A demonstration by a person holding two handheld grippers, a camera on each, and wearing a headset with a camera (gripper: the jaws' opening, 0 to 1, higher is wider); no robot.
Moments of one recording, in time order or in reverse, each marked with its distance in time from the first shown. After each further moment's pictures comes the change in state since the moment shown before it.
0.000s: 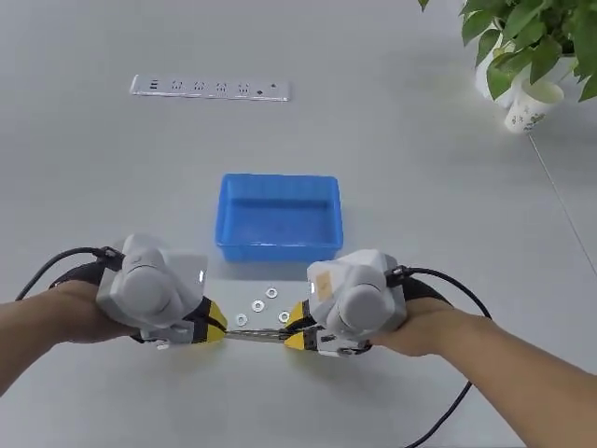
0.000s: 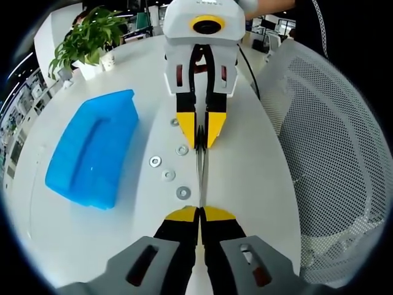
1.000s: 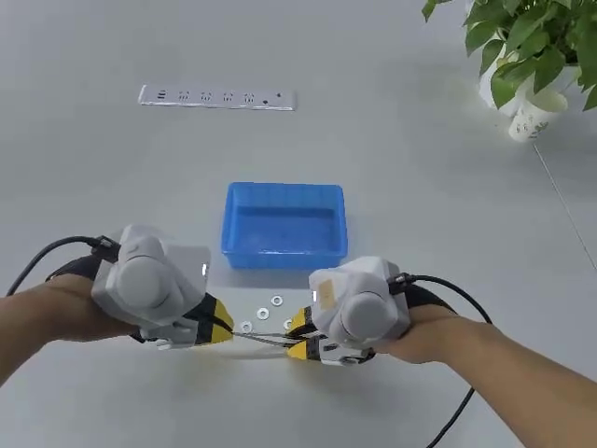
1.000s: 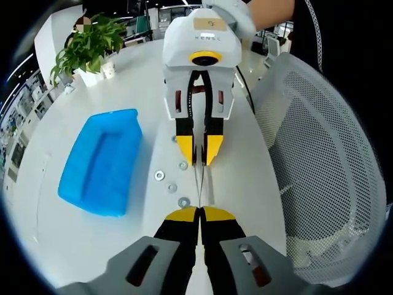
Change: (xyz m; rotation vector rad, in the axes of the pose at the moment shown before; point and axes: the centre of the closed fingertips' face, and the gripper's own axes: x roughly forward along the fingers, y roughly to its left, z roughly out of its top) left arm -0.025 -0.003 0.024 0.004 -0.016 -0.004; right arm -0.001 0.000 0.006 -0.017 -0.007 0.006
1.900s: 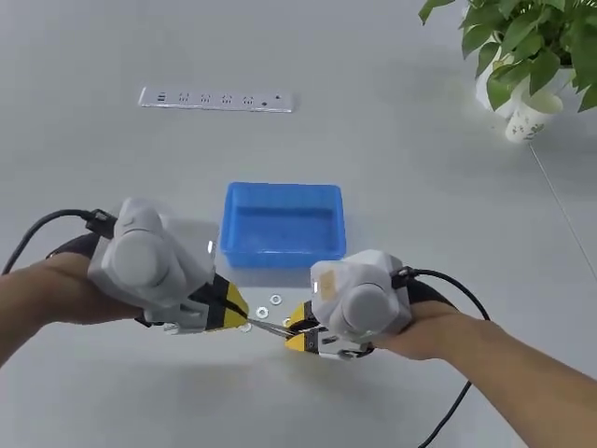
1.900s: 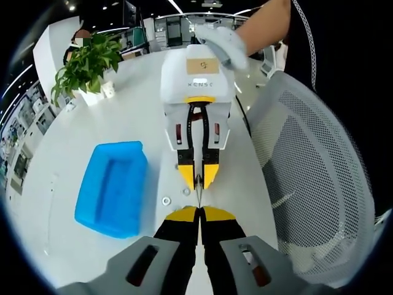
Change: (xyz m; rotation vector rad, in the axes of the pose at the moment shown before) left arm -0.023 0.001 0.043 0.048 -0.069 0.013; right arm -0.009 -0.003 0.008 0.031 -0.018 -0.034
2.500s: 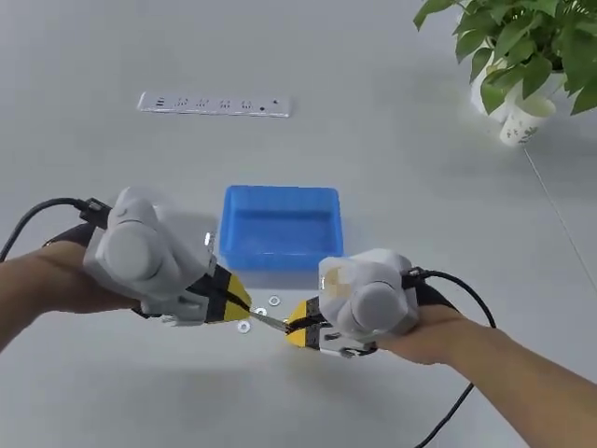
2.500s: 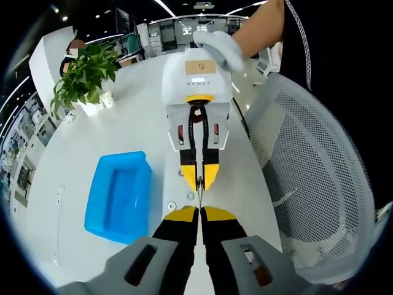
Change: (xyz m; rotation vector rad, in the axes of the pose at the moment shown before) left arm -0.007 0.002 0.007 0.066 -0.002 0.014; right arm -0.013 -0.002 0.007 0.013 -0.048 -0.049
